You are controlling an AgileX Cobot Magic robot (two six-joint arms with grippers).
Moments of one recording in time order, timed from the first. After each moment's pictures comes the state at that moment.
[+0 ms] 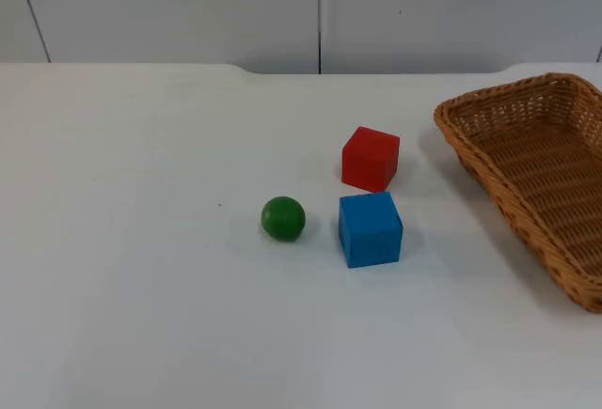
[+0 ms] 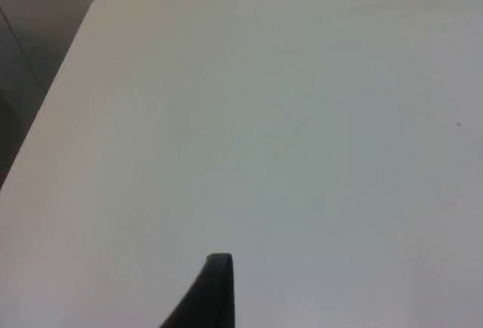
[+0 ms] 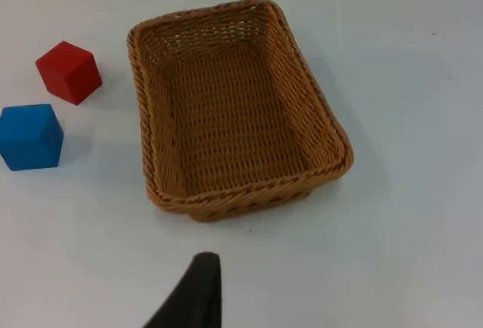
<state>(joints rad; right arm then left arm) 0.09 0.00 -0.52 -0.05 1.08 0.01 0.06 0.00 -0.50 -0.01 1.07 0.02</state>
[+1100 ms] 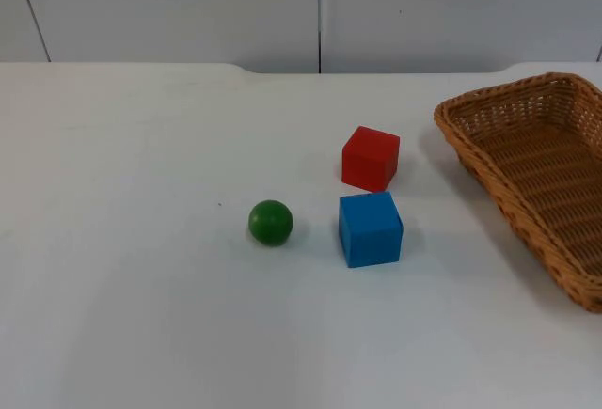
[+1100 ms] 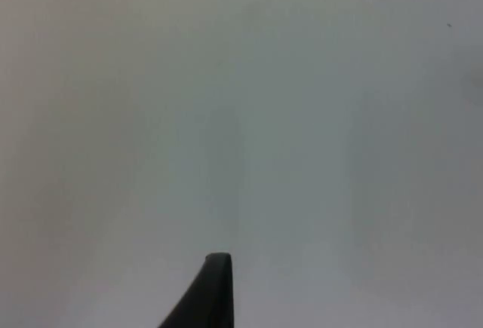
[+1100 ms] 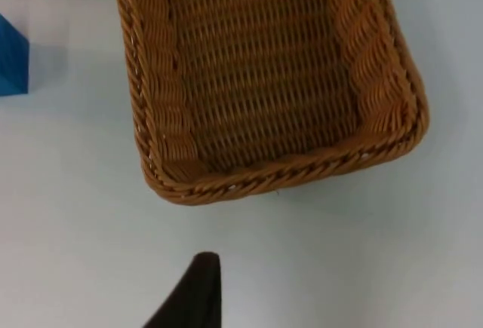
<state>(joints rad) 0.09 0.90 -0.70 -0.01 0.83 0.00 0.06 0.78 -0.61 -0.16 0.85 0.09</state>
